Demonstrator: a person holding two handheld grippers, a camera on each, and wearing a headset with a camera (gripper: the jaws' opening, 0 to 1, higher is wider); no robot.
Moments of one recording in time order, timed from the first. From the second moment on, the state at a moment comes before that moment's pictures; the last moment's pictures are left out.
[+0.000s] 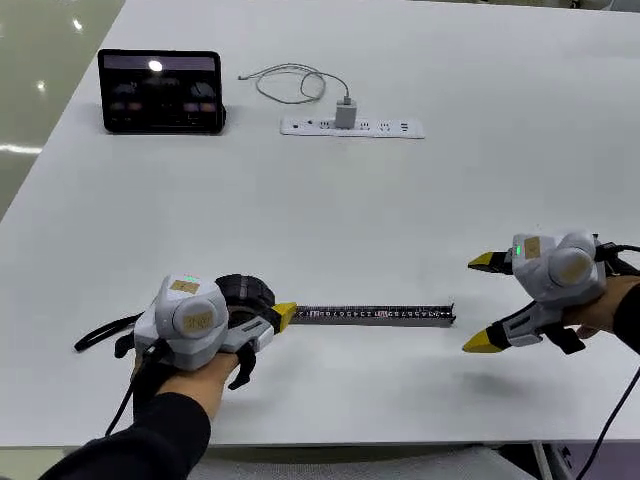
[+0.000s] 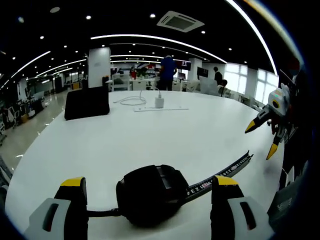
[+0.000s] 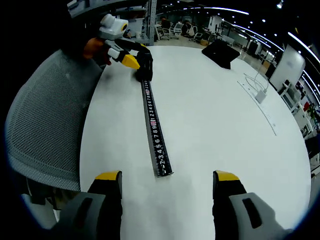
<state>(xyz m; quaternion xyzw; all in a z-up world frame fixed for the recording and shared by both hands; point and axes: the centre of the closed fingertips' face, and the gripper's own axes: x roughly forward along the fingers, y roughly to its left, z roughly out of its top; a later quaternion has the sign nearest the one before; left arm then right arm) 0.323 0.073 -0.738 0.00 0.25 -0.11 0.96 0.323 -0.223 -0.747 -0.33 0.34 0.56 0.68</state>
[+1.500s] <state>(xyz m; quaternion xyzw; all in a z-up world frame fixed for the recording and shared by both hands) 0.340 0.065 -0.758 -0.02 0.25 -0.09 0.96 0.314 -0.211 -0.789 -0.36 0.38 0.60 0.60</state>
